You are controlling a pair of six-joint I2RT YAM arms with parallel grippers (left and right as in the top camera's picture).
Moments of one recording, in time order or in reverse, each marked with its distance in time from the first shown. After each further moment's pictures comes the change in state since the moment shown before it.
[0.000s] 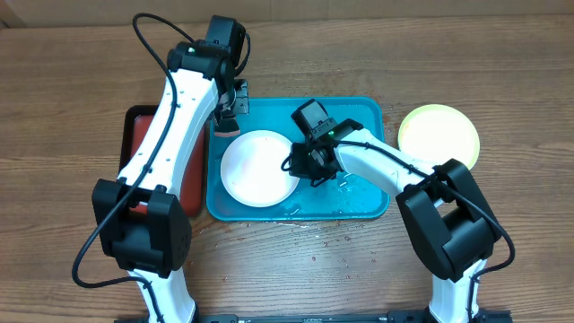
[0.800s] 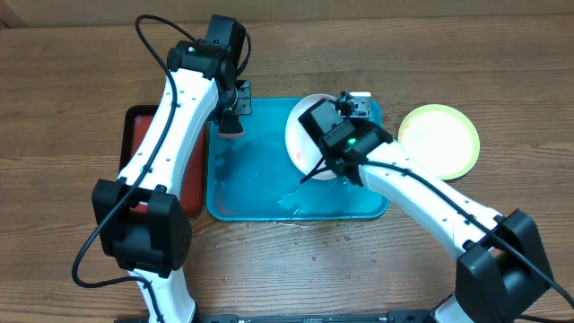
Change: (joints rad) left arm 0.000 0.000 0.002 0.006 0.049 0.018; right arm 0.066 -0.291 -0.016 -0.252 0.848 -0.053
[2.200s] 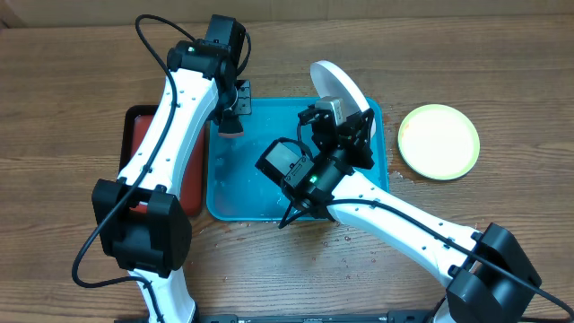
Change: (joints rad) left arm 0.000 0.000 0.000 0.003 0.000 0.000; right arm 0.229 0.000 0.000 -0.047 0.877 -0.013
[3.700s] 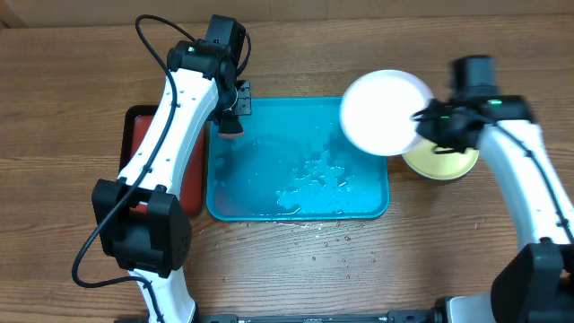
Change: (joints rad) left arm 0.000 0.000 0.000 -0.005 0.000 0.000; right arm -0.920 -0.119 0.000 -0.011 -1.601 -0.137
